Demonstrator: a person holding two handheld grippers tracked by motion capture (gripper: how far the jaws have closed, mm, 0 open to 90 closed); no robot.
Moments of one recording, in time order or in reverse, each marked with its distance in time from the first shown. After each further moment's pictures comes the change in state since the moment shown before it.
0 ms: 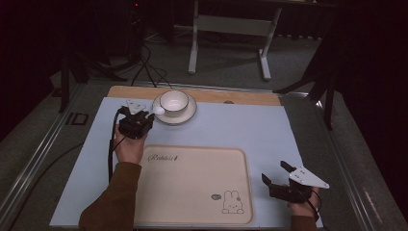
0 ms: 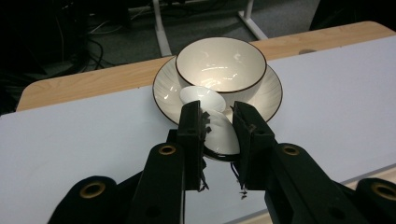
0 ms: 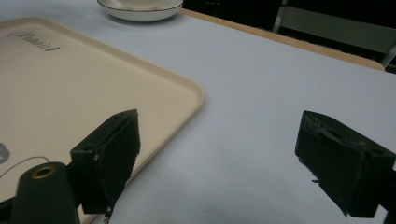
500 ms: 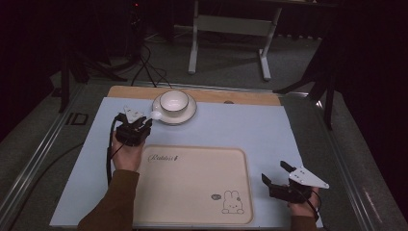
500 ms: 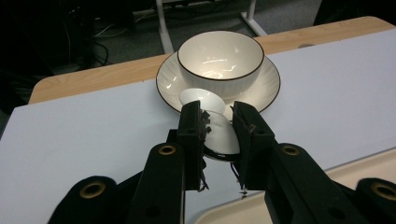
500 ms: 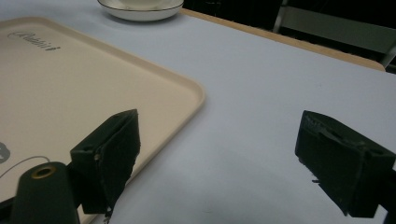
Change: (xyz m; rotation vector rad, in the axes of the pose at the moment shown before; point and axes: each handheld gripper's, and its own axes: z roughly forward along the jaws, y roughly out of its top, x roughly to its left) left arm -0.005 -0.014 -0.016 -0.009 0.019 0.021; right arm 0.000 0.000 0.000 0.001 0.000 -0.002
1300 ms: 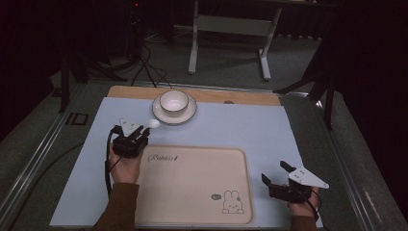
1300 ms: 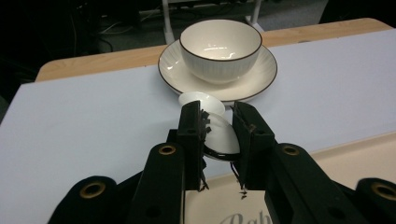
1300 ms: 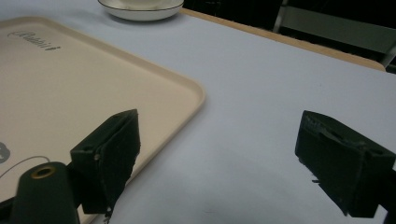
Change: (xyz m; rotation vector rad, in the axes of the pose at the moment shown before) left arm -0.008 -0.028 -0.018 -0.016 0.014 -0.048; right arm 0.000 0.000 0.000 0.001 0.000 -0.002
